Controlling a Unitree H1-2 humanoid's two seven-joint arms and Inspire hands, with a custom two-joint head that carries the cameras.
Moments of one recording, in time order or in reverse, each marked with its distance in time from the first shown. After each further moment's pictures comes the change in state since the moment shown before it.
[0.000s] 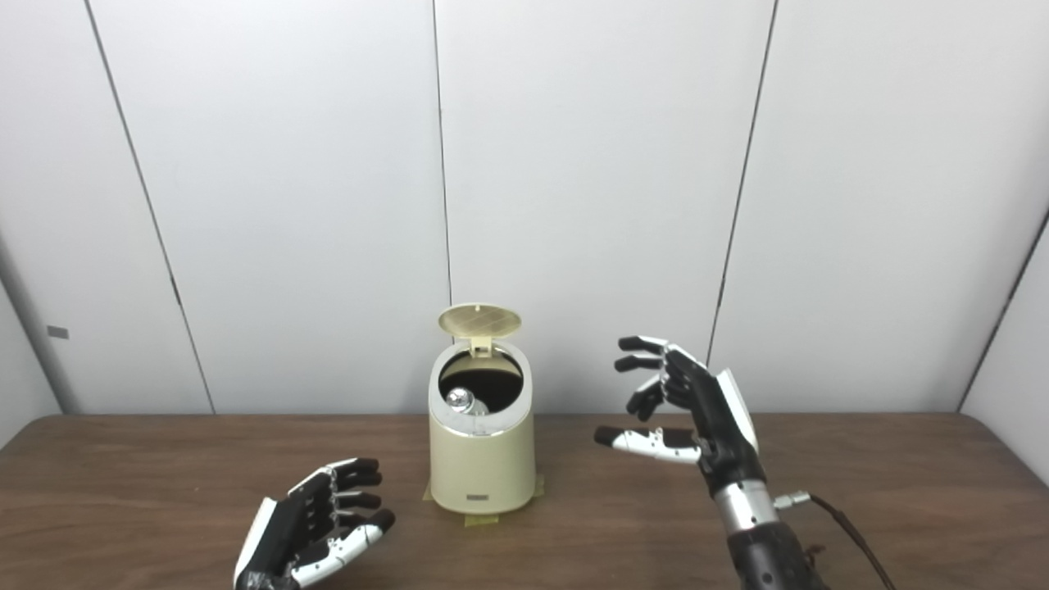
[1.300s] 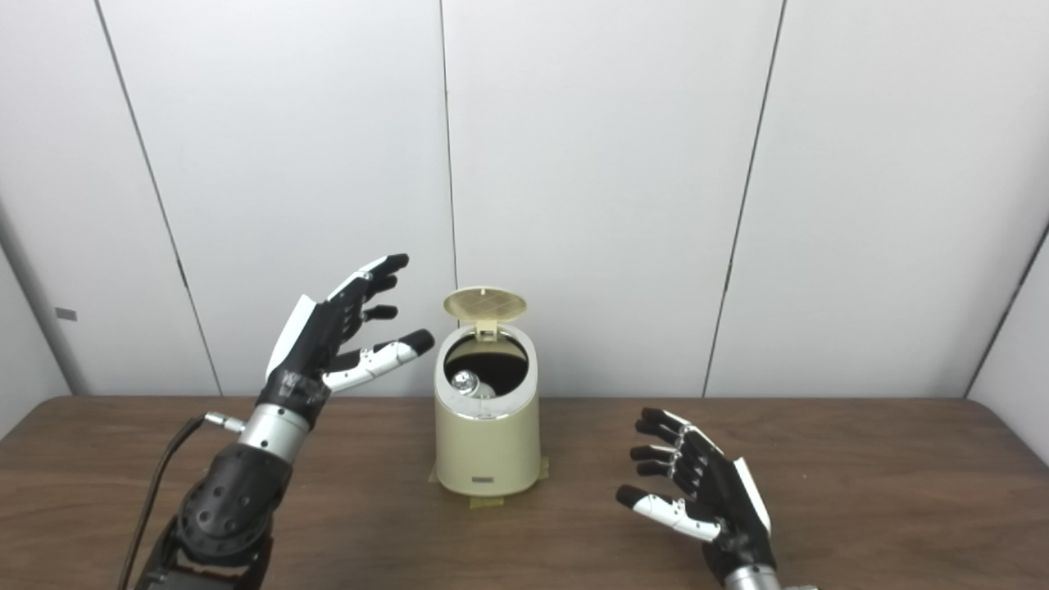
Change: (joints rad) left arm -0.406 0.098 -0.064 -0.007 0.116 0.115 -0.054; right arm 0.152 0.075 -0.034 -0.019 0.164 0.056 0.087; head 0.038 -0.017
